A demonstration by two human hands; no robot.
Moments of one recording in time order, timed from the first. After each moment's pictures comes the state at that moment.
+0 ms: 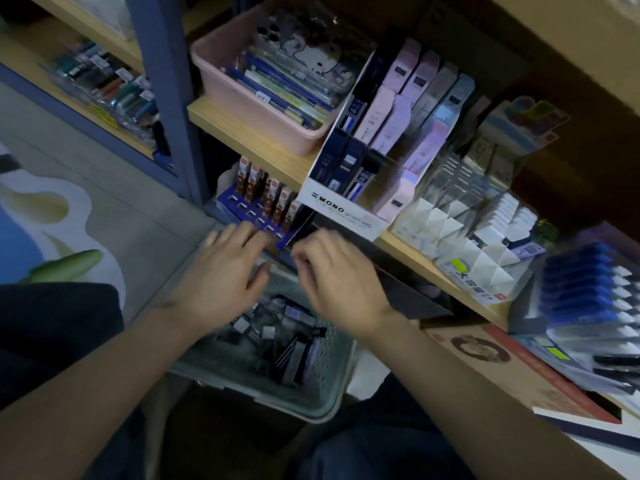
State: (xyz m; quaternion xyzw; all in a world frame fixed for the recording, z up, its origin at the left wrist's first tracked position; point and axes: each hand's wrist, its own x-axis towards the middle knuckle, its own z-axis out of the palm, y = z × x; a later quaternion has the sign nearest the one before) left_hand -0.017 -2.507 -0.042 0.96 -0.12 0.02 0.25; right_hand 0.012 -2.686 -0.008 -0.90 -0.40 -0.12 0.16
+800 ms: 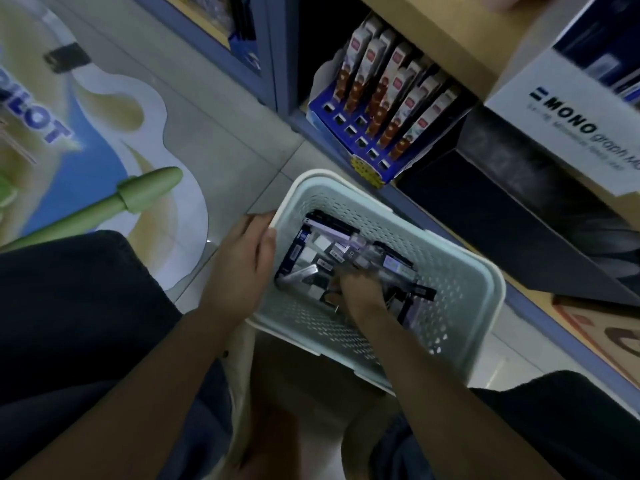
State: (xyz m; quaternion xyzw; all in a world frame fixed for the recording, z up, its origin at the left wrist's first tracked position) left_hand -0.075 -2.446 -0.171 0.89 0.14 -0.02 0.43; right_hand -0.039 -2.636 -0.262 -0.90 -0.15 0.40 0.06
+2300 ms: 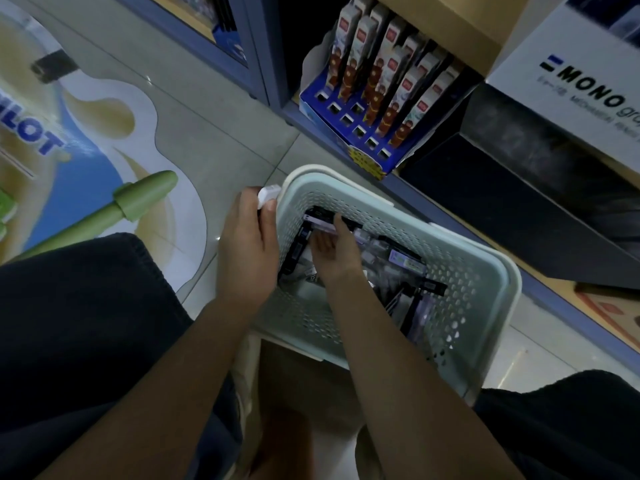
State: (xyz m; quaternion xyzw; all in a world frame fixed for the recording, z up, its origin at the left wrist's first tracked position) left_hand -0.044 -2.467 -0.162 0.88 0.23 0.05 0.41; right_hand 0.002 -2.562 -0.241 -0.26 0.57 0.21 0.75
